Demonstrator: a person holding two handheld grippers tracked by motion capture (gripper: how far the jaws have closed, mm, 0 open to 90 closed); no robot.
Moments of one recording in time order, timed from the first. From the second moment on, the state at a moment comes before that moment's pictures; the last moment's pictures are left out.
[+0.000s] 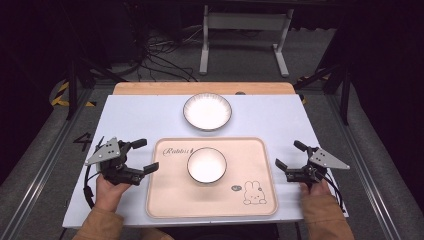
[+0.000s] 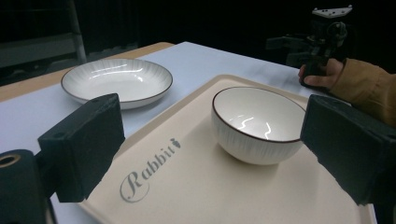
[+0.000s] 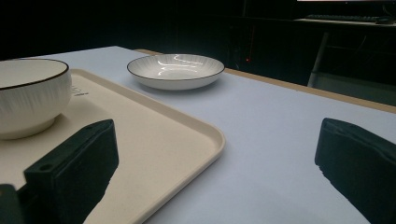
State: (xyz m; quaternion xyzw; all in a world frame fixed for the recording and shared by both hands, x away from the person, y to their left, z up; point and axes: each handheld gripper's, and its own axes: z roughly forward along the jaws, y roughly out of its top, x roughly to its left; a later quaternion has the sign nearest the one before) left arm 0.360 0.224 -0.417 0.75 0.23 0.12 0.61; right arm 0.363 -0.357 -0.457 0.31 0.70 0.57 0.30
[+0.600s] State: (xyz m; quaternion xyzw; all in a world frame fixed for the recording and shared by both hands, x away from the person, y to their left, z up) left arm 0.354 0.242 -0.438 0.72 0.27 0.13 0.63; right arm 0.363 -0.357 -0.457 0.31 0.70 0.57 0.30
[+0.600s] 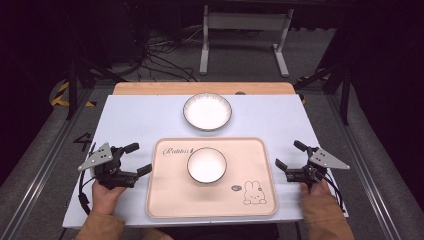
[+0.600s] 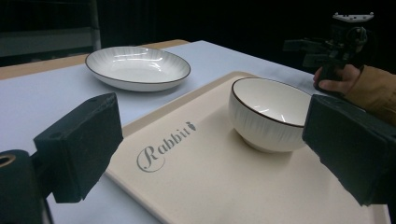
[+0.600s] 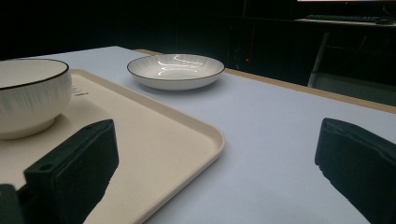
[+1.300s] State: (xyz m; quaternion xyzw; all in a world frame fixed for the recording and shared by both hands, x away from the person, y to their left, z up) left arm 0.342 0.251 -0.463 0.72 0.30 0.15 0.61; right arm 0.363 -0.357 -0.457 0.31 0.70 0.57 0.30
